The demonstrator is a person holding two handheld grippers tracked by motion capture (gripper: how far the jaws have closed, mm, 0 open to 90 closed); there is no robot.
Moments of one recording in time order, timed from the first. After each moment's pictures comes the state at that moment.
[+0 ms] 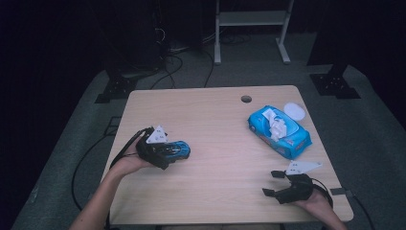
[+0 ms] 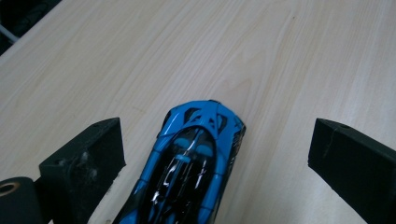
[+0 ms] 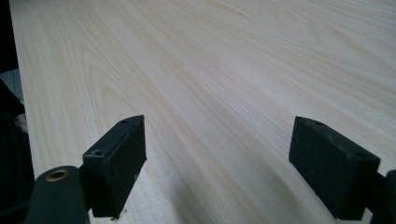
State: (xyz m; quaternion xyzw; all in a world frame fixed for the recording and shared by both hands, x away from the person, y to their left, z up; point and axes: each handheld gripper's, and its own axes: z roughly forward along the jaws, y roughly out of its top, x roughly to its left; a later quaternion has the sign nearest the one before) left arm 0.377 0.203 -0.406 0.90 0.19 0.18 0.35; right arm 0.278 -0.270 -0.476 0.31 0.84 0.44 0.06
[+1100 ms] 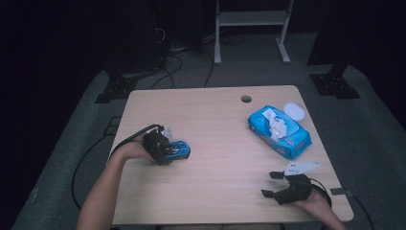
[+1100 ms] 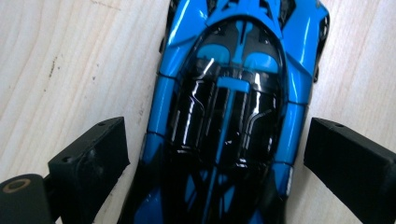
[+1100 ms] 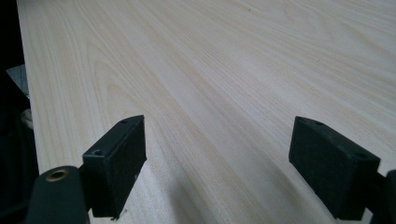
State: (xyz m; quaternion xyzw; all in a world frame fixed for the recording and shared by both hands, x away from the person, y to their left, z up) left arm 0.437 0.200 -0.449 0.97 0.16 0.06 0.17; right arm 0.278 -0.267 -0.478 0.31 0.84 0.44 0.05
